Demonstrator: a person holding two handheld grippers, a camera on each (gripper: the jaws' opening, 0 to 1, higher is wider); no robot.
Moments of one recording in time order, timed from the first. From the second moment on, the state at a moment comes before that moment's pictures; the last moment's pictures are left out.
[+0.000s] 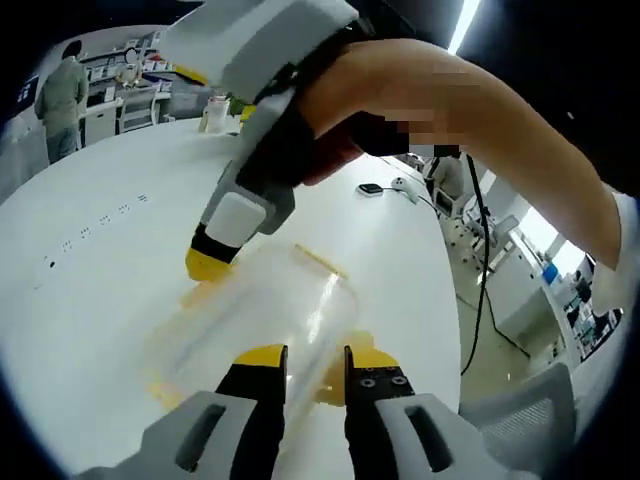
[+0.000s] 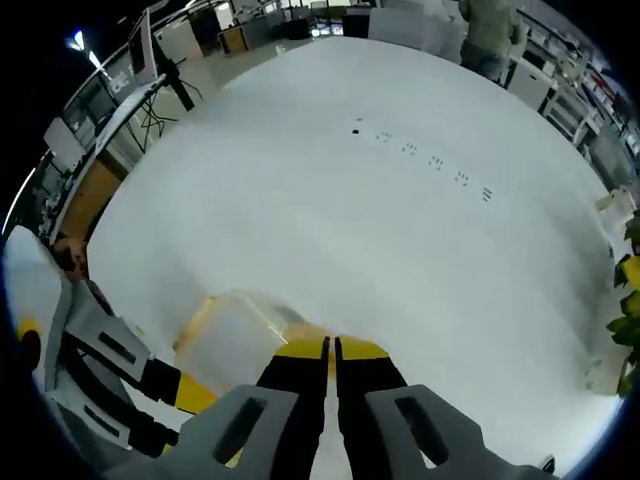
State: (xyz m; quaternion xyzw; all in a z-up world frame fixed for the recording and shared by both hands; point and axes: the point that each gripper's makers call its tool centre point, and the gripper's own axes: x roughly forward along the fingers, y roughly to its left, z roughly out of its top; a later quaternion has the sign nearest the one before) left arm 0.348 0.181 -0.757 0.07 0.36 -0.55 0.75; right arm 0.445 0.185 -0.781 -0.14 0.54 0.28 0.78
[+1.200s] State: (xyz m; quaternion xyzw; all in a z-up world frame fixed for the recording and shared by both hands) left arm 0.344 0.177 -0.775 0.42 0.14 -0.59 0.67; right arm 0.402 0.191 -0.776 -0.42 0.49 0.54 0.54
